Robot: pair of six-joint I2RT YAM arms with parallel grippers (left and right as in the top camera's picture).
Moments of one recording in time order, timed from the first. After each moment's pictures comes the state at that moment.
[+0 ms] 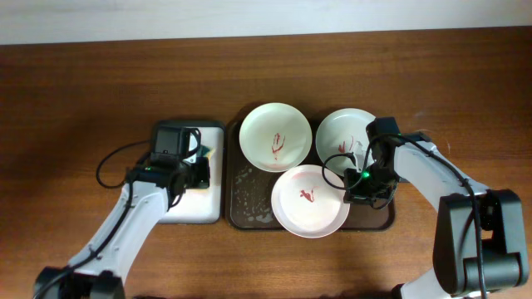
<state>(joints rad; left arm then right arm) -0.18 1.46 0.85 -0.48 0.03 -0.16 0.07 1.73 0.98 -0.91 -0.37 0.09</state>
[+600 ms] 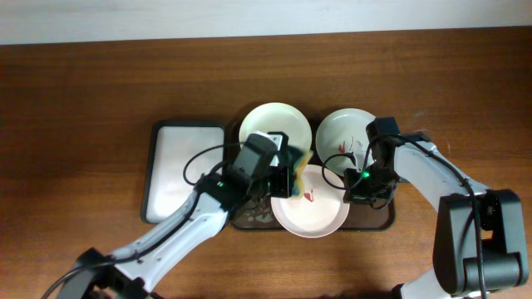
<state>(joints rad) -0.67 1.53 0.92 -0.22 0.24 -0.60 0.07 1.73 0.98 -0.90 -0.37 0.09</state>
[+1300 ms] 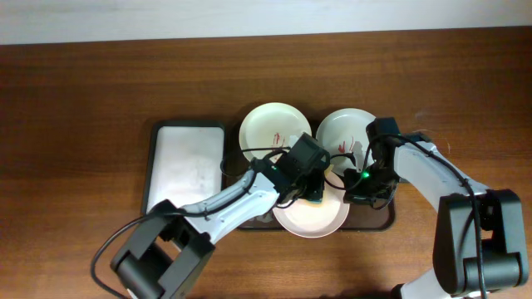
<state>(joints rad) -0.82 1.87 1.19 -0.38 0.14 -0.68 0.07 1.73 0.98 -0.90 -0.37 0.09</state>
